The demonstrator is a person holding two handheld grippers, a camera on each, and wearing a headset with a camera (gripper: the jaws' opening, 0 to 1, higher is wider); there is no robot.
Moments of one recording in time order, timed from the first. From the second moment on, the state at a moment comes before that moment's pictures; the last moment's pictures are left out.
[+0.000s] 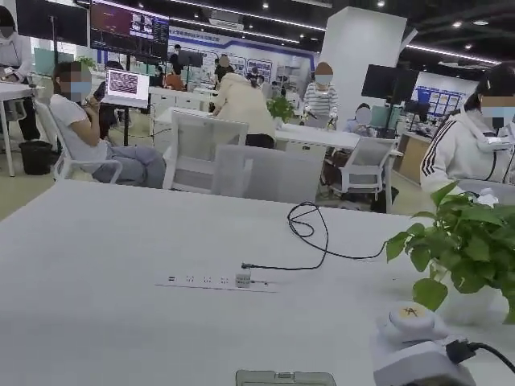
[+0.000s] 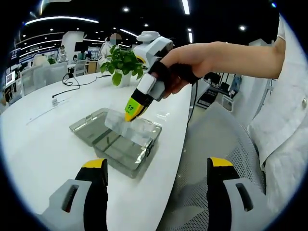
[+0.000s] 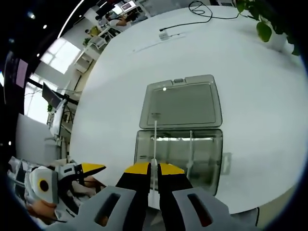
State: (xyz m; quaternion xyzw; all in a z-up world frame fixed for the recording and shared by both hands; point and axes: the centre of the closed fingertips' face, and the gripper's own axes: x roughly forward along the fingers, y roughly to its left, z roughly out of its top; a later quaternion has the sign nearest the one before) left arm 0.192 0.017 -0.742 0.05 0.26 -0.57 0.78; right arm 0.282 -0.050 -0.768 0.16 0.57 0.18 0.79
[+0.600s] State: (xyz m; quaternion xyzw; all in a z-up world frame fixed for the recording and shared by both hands) left arm 0.192 0.017 -0.744 0.03 0.26 -0.58 0.78; right arm 0.276 -0.049 -0.788 0.14 0.61 0.16 0.77
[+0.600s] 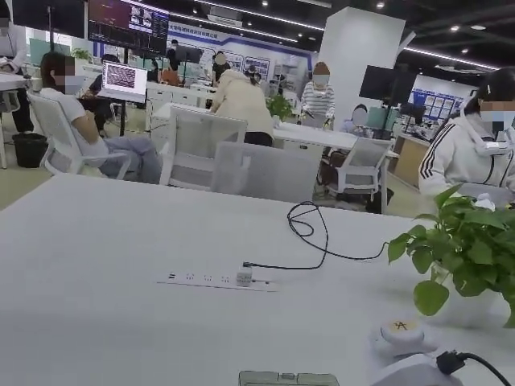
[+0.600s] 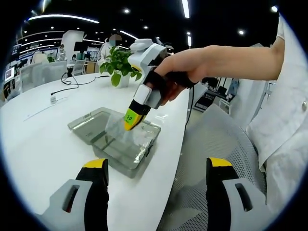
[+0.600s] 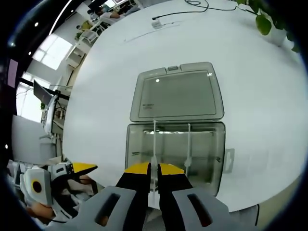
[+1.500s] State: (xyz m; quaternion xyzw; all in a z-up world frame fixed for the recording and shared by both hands) left arm 0.194 0.016 -0.746 0.02 0.26 -0.58 0.77; right arm 0.281 -0.046 -0.798 0.09 0.61 0.16 0.77
